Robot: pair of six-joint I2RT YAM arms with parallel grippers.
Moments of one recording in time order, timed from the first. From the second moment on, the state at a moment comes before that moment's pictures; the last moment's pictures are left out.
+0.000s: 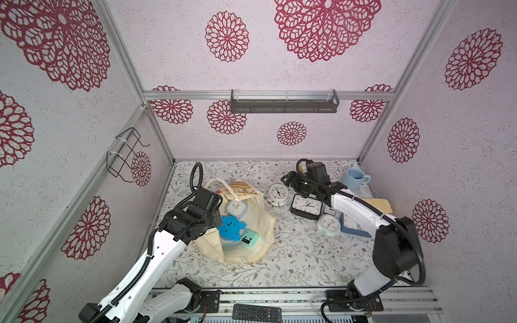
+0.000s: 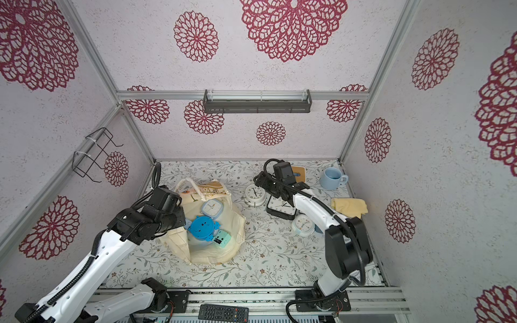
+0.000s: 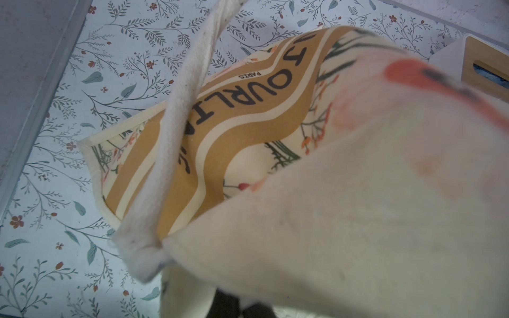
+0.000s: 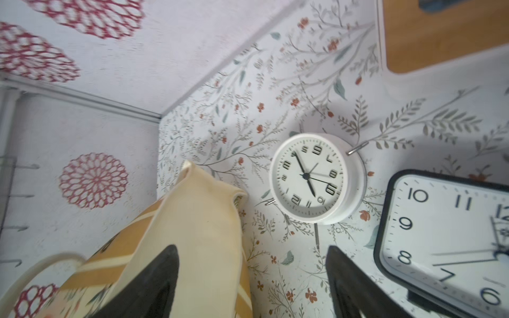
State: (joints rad) left arm -0.49 1.06 1.15 -1.11 -0.27 -0.69; right arm 0.46 1.54 1.23 -0.26 -0.21 0.81
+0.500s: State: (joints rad) left arm -0.49 1.08 1.14 -1.10 -0.25 -0.70; right arm 0.97 1.19 1.11 -0.44 -0.20 0.05
